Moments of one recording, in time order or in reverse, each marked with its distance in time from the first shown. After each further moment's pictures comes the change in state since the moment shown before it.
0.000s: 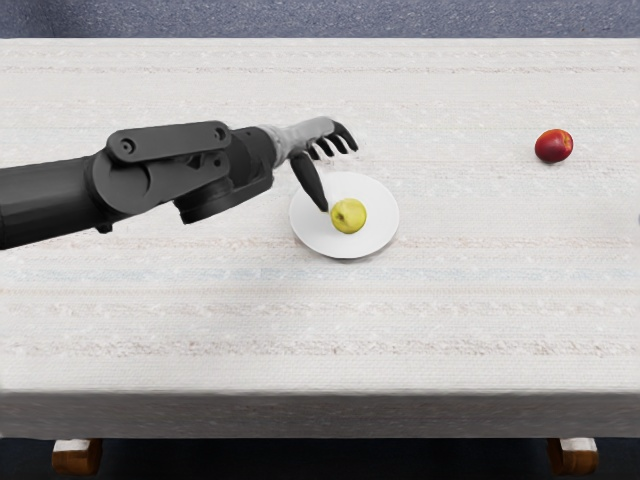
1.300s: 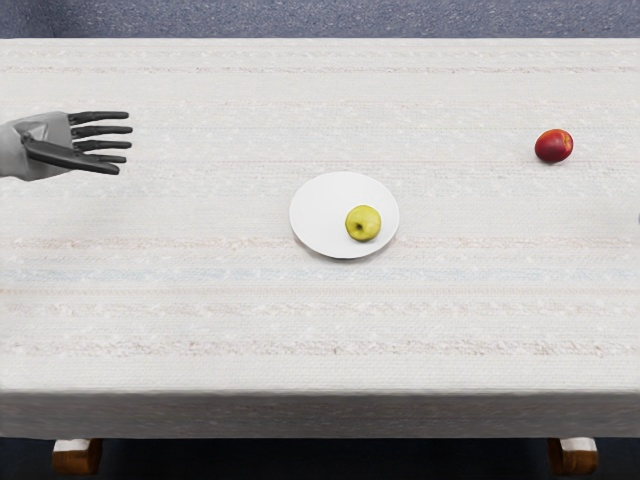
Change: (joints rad) left arm 0.429 0.604 -0.526 0.253 -0.566 -0.737 -0.040; right arm 0.000 0.000 0.000 0.000 0.000 0.000 0.001
